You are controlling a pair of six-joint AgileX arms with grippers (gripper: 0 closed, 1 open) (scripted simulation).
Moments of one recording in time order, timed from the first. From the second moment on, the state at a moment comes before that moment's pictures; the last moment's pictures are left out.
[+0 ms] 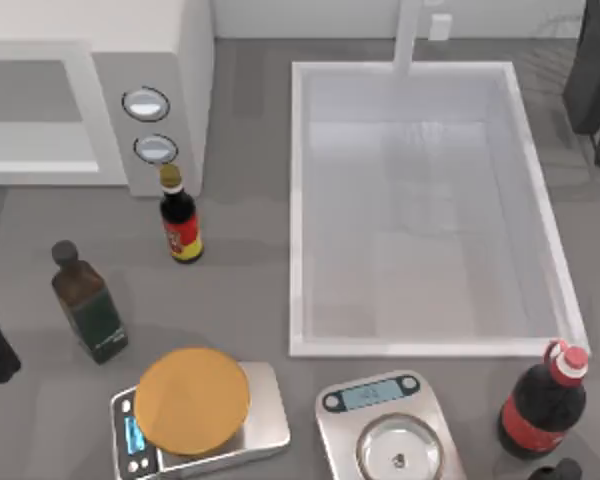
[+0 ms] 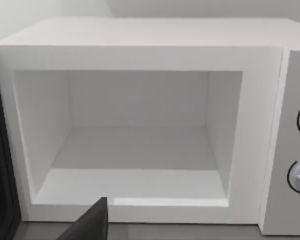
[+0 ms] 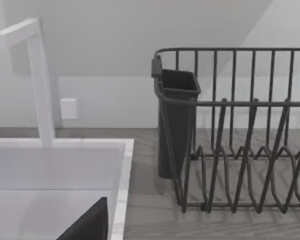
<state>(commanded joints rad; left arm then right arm) 0.00 0.00 0.00 0.00 0.00 0.00 0.00 0.00 0.00 0.00 0.00 0.00</state>
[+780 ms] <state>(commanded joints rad) 0.07 0.65 0.29 -0.32 0.01 0.51 0.00 0.00 0.00 0.00 0.00 0.00</state>
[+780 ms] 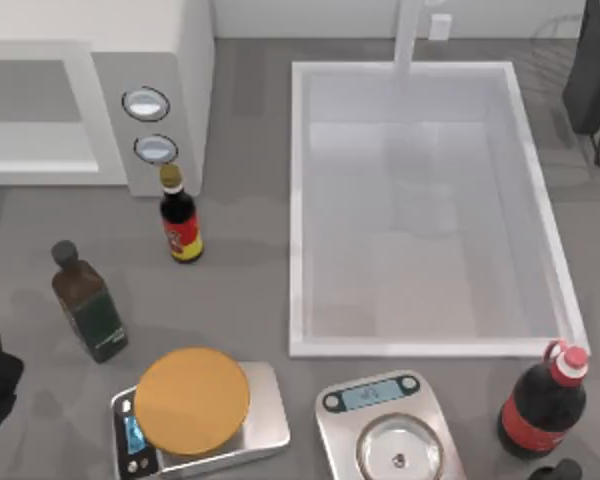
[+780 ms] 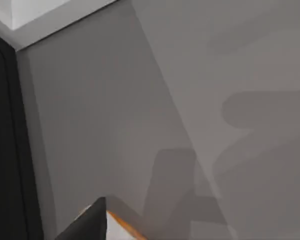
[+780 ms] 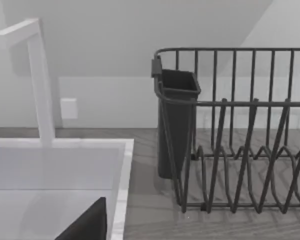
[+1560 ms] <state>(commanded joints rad) 0.30 1.62 0.95 -0.85 0.00 1.23 0.00 0.00 0.00 0.00 0.00 0.00</state>
